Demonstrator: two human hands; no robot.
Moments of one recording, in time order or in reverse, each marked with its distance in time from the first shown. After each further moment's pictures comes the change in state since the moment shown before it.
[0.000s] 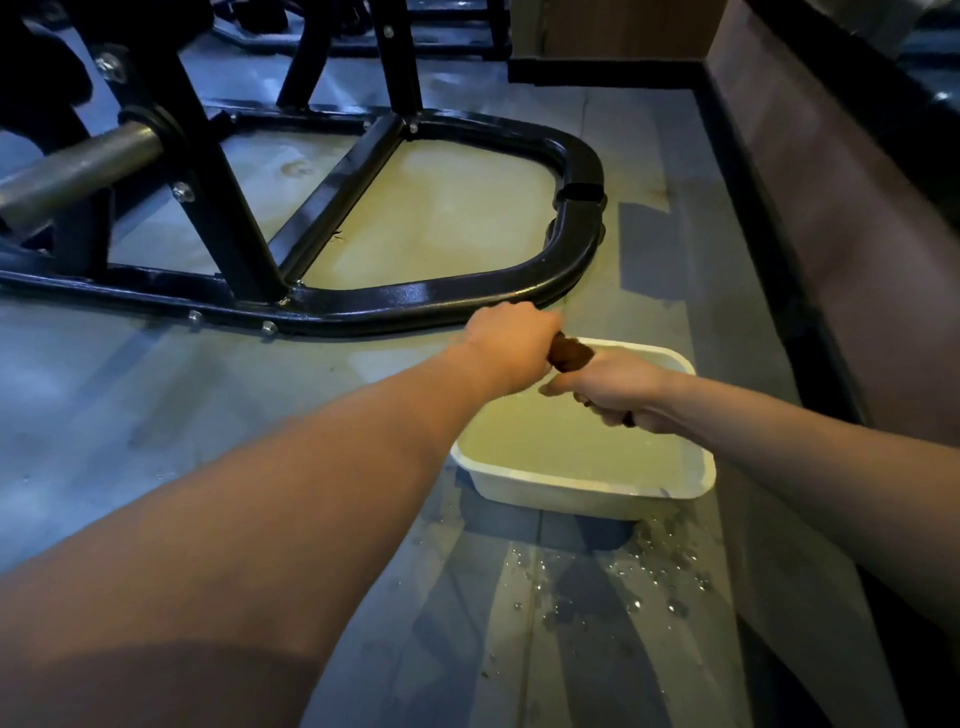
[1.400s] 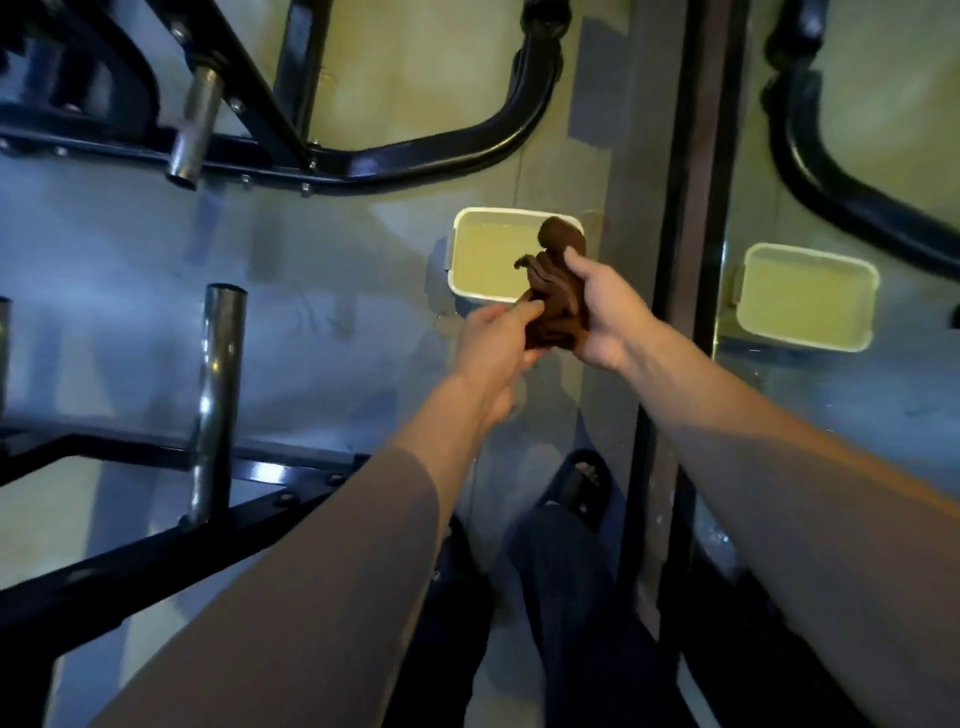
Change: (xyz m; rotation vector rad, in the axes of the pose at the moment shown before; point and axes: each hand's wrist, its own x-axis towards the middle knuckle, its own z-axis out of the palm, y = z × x) left_hand -0.231 0.160 -0.343 -1.984 -0.138 -1.146; right_hand -0.369 -0.200 -0.064 0.989 0.034 0.455
